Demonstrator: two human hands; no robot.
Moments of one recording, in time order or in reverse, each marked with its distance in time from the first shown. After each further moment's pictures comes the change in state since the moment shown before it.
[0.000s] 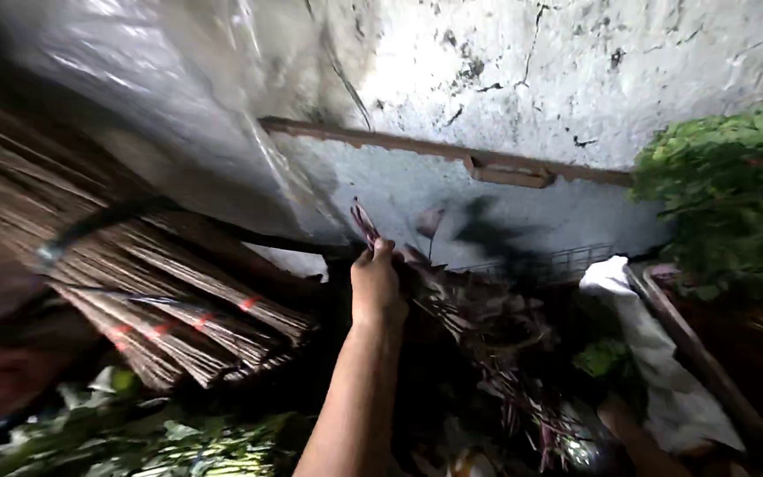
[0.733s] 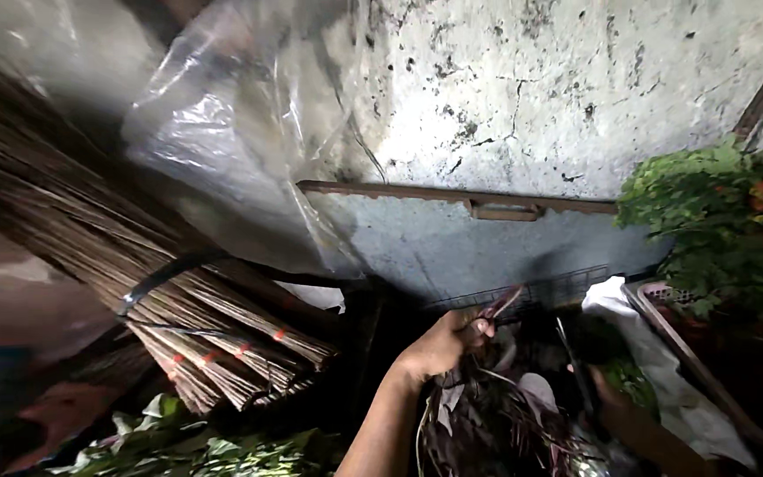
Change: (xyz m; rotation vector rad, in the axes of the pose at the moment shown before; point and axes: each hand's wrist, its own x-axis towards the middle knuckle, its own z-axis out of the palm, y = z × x) left_hand -0.029 -0.019 -0.004 0.559 -1.179 0.188; right_hand -0.149 -0.085 -0.102 0.372 -0.128 -0.669
